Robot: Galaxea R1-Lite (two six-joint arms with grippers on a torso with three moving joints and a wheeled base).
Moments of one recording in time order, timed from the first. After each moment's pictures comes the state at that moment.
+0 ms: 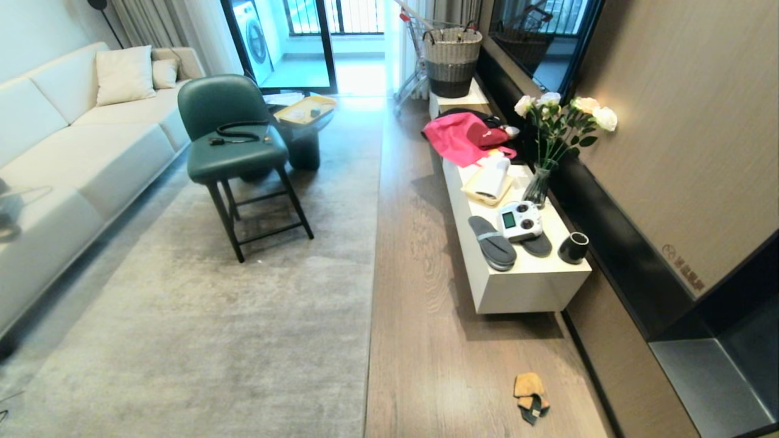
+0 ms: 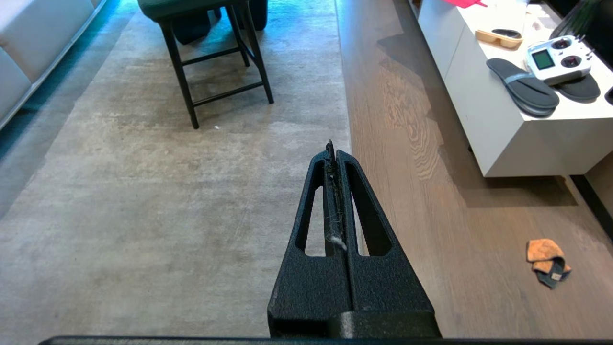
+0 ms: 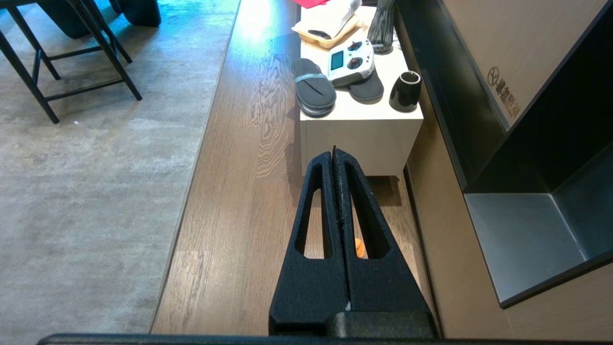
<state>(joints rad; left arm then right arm) 0.00 0.00 0.00 0.00 0.00 0.00 0.00 0.00 0.00 0.01 0.00 -0.02</state>
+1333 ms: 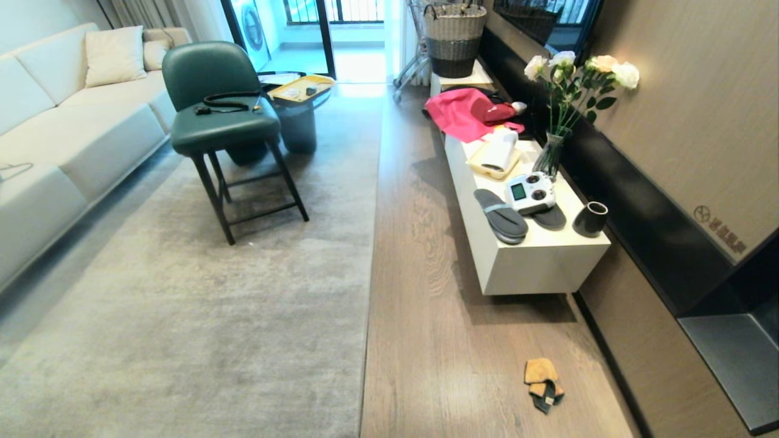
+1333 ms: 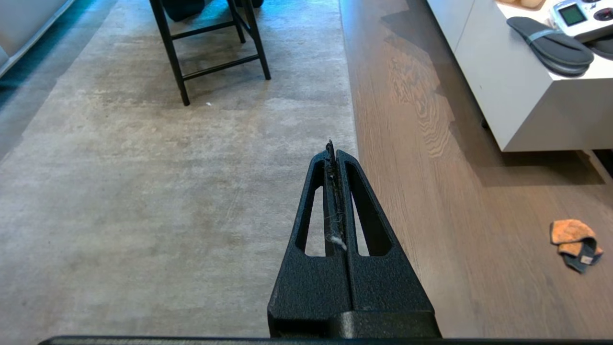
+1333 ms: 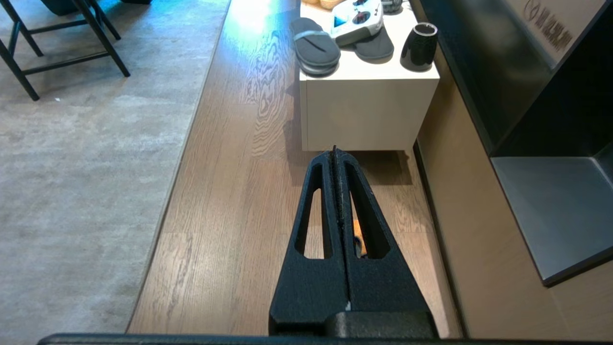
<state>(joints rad) 0.00 0.00 0.00 0.00 0.00 0.00 0.00 0.00 0.00 0.01 0.00 -0.01</state>
